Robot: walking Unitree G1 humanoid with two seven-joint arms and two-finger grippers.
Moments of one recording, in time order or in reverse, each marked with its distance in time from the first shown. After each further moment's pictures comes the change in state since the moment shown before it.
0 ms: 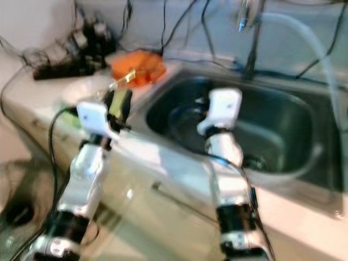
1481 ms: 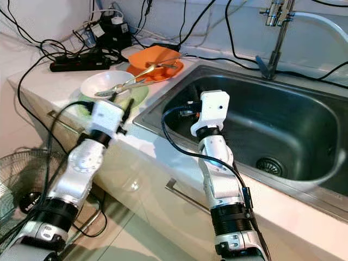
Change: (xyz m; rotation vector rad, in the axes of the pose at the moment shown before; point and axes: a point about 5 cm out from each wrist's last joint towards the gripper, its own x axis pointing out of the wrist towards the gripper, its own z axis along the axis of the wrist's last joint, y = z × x) left arm 0.011 0.011 -0.021 0.381 0.175 -0.127; right arm 0.000 0.011 -0.004 0.016 0.026 0.026
